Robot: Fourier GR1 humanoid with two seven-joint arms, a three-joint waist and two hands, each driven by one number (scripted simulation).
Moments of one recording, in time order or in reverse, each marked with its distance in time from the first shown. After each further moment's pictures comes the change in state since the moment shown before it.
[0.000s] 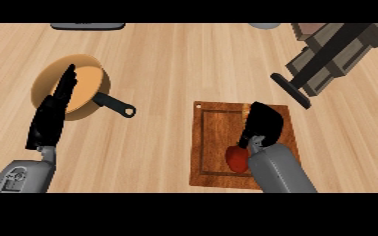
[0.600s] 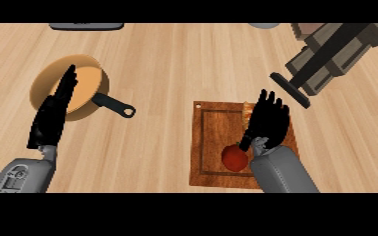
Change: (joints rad) left arm -0.009 0.024 -0.027 0.040 0.034 0.027 -0.029; right arm 0.024 -0.007 0.014 -0.115 0.090 0.008 0.022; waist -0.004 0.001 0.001
